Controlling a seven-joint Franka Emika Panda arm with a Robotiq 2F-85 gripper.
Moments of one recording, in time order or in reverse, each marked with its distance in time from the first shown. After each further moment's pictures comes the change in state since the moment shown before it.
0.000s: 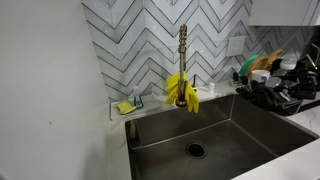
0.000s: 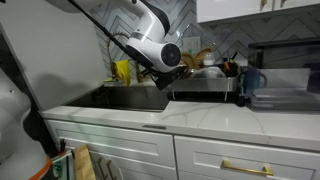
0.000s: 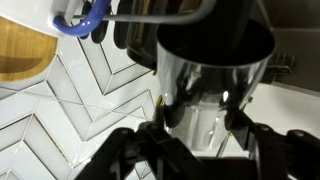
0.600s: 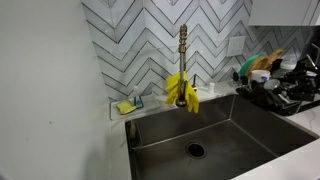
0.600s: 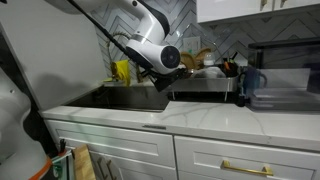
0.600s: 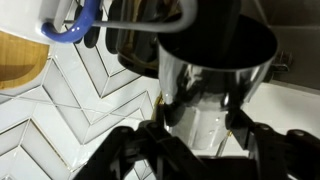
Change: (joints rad) arm 0.000 0.007 0.006 -0.007 0.000 0.002 0.018
